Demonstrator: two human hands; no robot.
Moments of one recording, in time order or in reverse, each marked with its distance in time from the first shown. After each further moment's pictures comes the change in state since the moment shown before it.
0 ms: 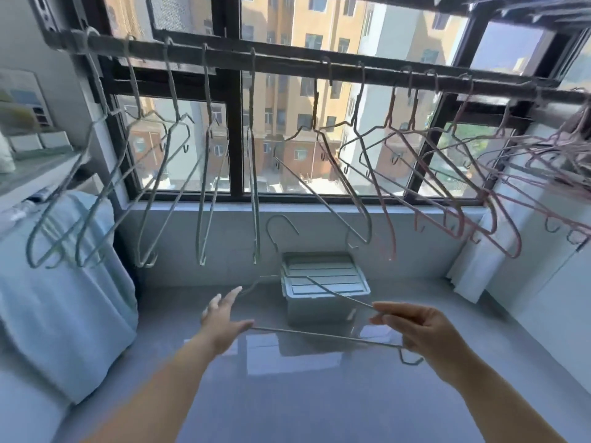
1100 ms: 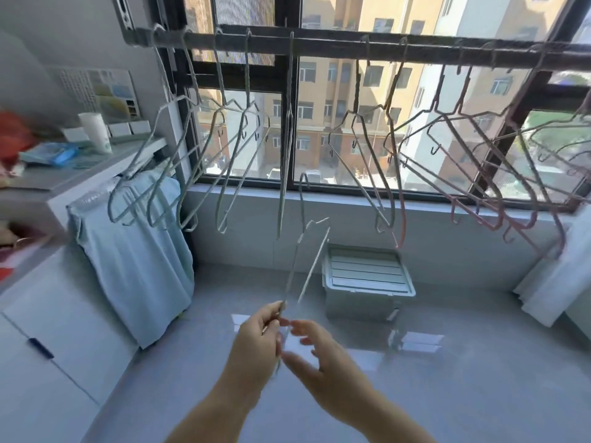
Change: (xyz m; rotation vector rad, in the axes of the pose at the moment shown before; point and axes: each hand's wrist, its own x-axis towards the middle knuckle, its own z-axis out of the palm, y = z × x) left_hand -0.136 0.055 0.025 -0.734 0.273 0.003; right_hand -0.034 0.032 0.125 -0.510 -0.391 -0.308
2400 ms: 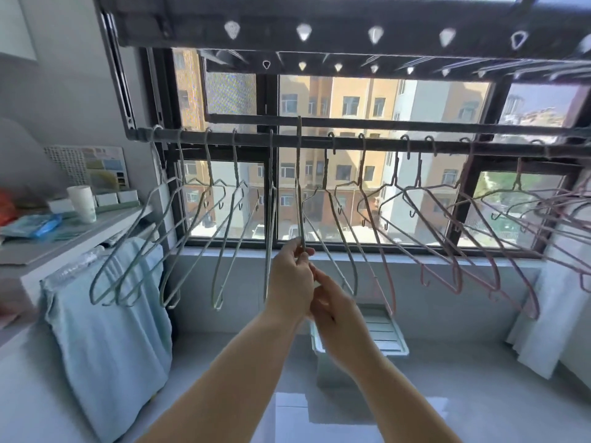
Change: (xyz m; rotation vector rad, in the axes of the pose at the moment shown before) left_hand 0.056 0.166 0.069 -0.038 0.025 0.340; right_hand 0.060 -0.065 -0.095 0.098 0.422 -0.354
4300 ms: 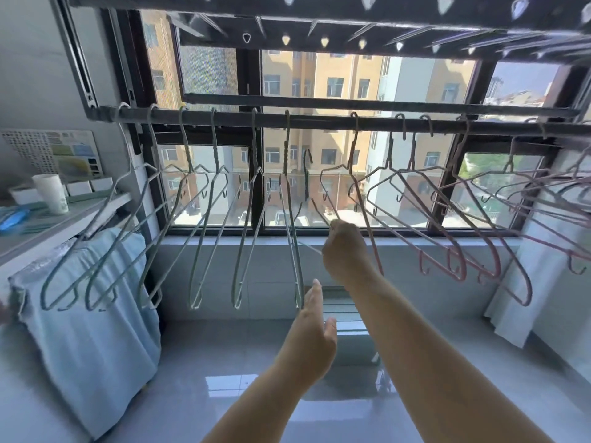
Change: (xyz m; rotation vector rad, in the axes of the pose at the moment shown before) left_hand -0.041 -0.082 0.013 0.413 -0.443 0.070; right_hand 0.072 -0.011 -0.028 -0.491 0.142 0.409
